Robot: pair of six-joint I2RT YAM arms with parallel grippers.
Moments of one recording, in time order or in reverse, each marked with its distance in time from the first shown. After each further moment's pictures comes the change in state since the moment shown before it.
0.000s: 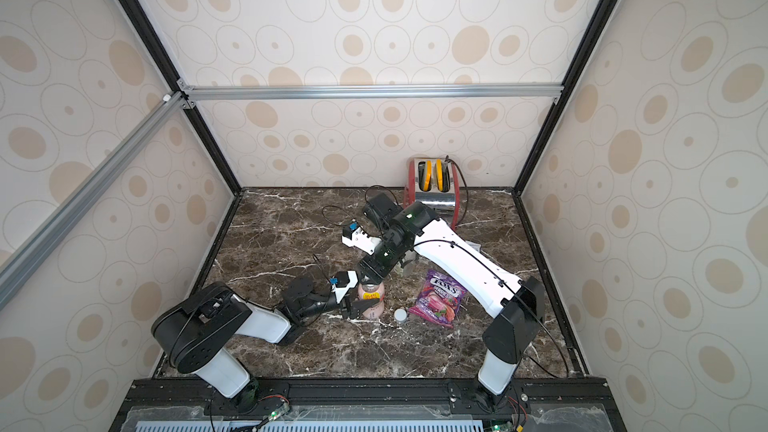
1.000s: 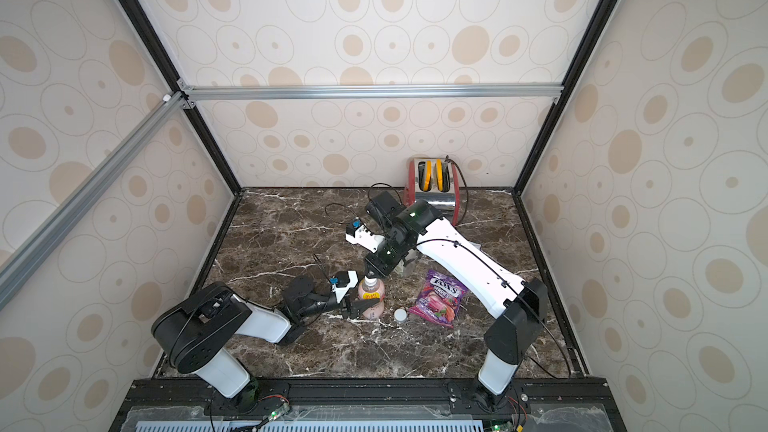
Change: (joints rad) left arm 0.000 0.000 0.003 -0.004 0.001 0.000; right arm -0.013 -0.003 0.005 -0.013 0.031 0.000
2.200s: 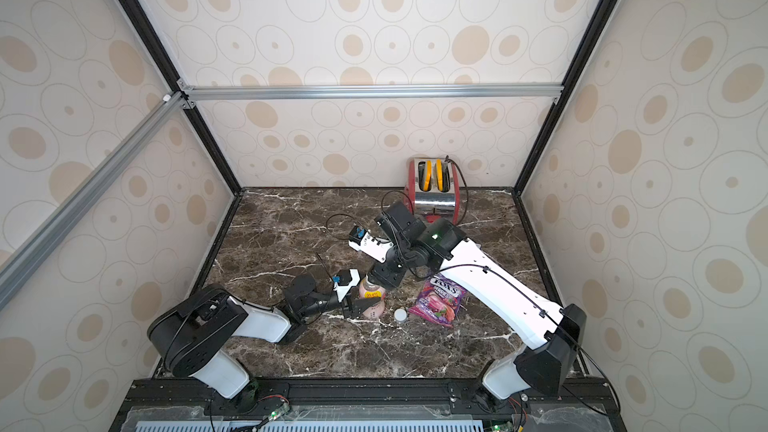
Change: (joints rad) left arm -0.011 -0.026 0.016 -0.068 -0.021 0.008; right arm 0.064 -0.224 -0.193 0.185 0.156 -0.134
